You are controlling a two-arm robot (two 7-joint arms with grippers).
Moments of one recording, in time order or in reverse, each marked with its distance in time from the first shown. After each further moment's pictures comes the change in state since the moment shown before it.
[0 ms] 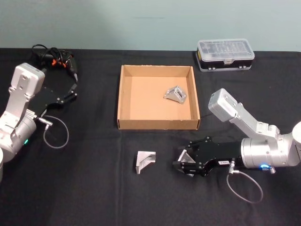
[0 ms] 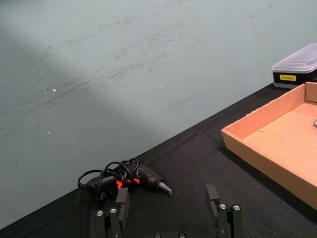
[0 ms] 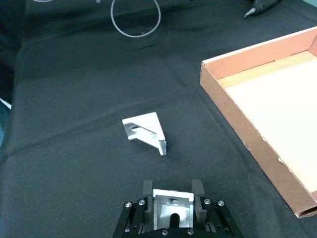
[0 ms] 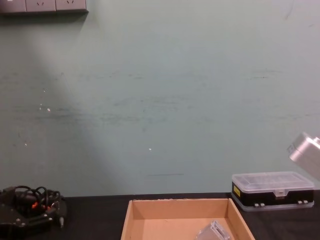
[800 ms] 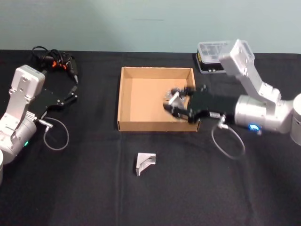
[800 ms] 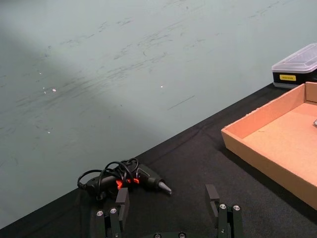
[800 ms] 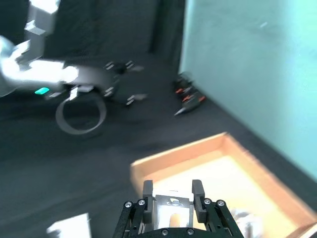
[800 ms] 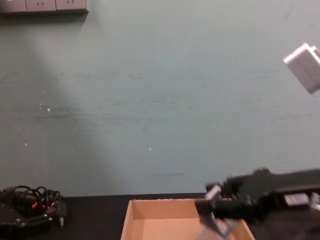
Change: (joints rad) left arm 0.000 0.000 0.000 0.000 0.000 0.000 0.000; right arm 0.069 -0.115 0.096 0.047 0.013 -0.158 -0.120
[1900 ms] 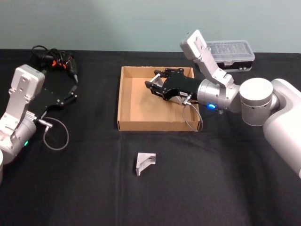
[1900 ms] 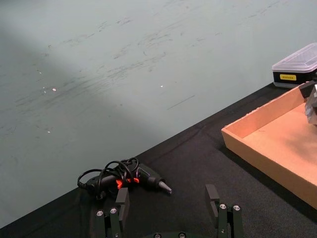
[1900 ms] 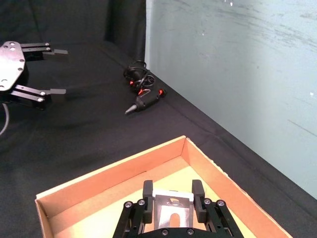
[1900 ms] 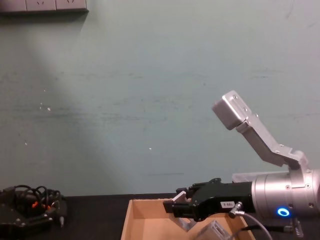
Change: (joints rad) left arm 0.000 0.000 0.000 0.000 0.000 0.000 0.000; right arm 0.247 -0.369 -0.024 0.635 -0.178 -0.192 -0.029
